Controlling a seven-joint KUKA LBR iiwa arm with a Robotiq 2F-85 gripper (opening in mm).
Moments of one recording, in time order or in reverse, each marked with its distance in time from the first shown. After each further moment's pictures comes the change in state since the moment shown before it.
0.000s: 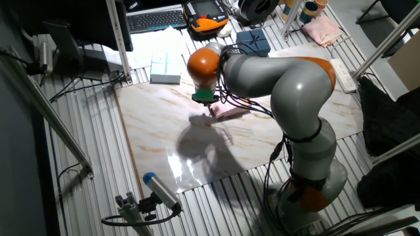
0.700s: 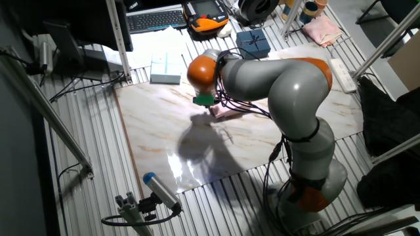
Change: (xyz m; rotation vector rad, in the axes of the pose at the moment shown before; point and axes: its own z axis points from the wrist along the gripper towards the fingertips) arm -0.003 -0.009 0.025 0.008 -0.047 -0.035
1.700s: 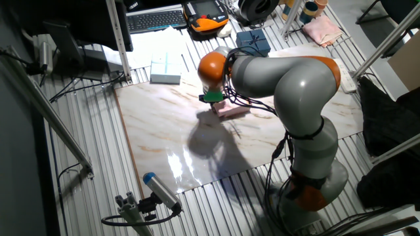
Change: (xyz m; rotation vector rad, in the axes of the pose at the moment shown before) arm -0.018 -0.023 0.001 -0.031 0.011 -0.076
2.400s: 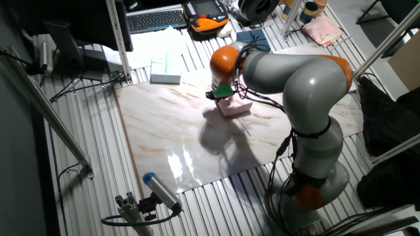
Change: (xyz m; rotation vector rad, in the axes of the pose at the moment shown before) arm -0.013 -0.029 -0.008 -0.061 0.027 -0.084
